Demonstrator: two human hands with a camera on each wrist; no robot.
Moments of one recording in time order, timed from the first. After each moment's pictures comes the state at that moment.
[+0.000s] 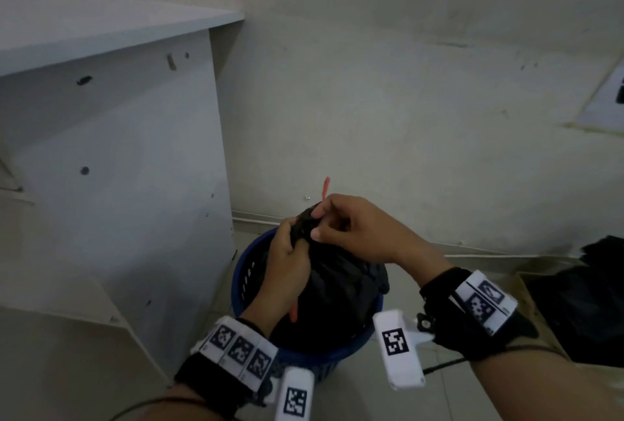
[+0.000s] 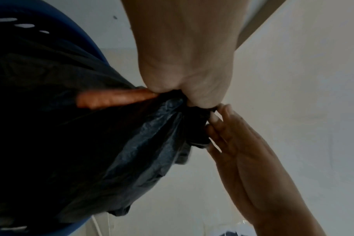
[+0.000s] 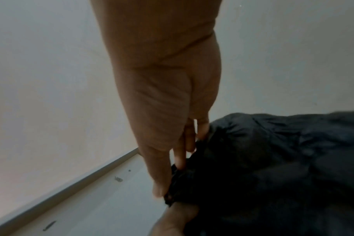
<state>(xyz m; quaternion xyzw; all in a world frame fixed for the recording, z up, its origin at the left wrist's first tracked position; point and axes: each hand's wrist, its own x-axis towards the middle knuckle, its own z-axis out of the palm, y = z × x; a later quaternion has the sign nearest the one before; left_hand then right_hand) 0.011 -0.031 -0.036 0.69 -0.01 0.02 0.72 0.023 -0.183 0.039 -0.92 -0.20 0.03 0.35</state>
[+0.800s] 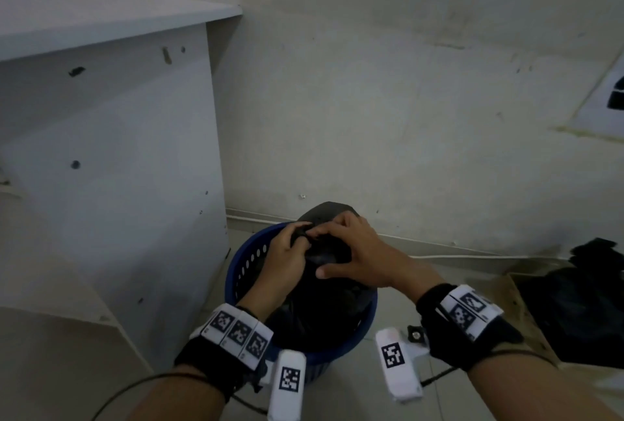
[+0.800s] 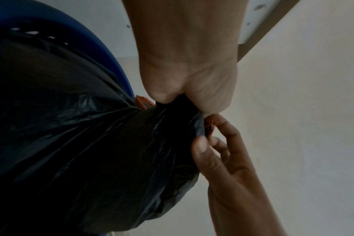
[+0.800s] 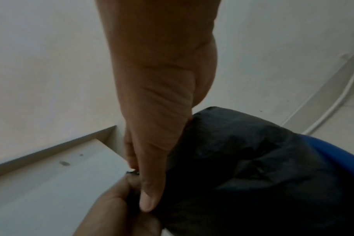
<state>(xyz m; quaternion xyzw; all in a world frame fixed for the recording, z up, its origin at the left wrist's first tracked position) 0.034 -0.031 -0.059 0.71 -0.03 -0.03 0.70 0.025 -0.204 -0.011 -0.95 -0.23 0.03 0.23</state>
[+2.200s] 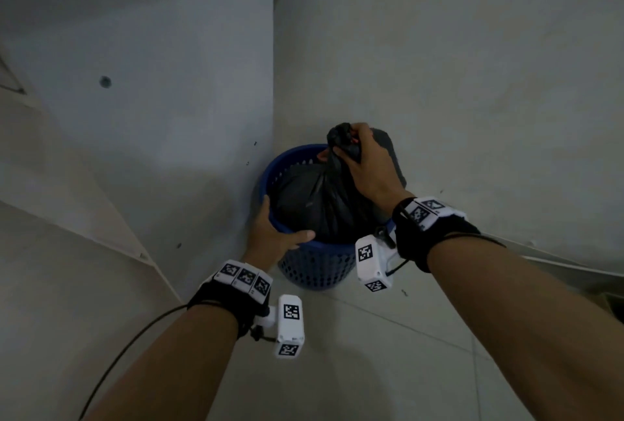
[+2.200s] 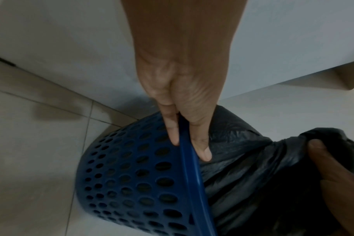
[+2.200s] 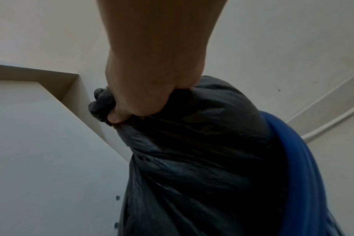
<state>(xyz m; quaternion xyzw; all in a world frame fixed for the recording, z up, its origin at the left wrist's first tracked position) 0.083 0.054 -0.173 0.69 0.11 -0.02 0.71 0.164 -0.131 -0.057 -0.88 -0.19 -0.13 0.41</state>
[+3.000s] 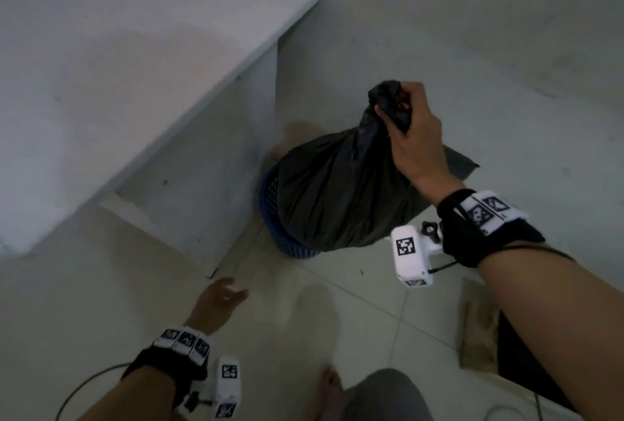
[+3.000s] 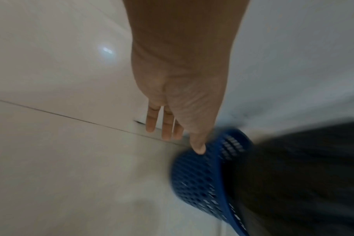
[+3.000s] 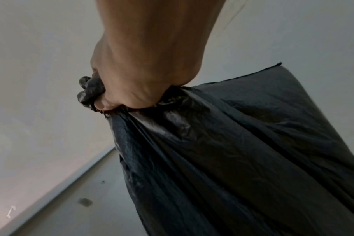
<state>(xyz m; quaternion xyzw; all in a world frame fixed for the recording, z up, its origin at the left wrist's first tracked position) -0.075 0.090 -0.067 0.78 0.30 -0.22 0.50 0.156 -0.183 0.217 -0.86 -0.21 -0.19 0.42</state>
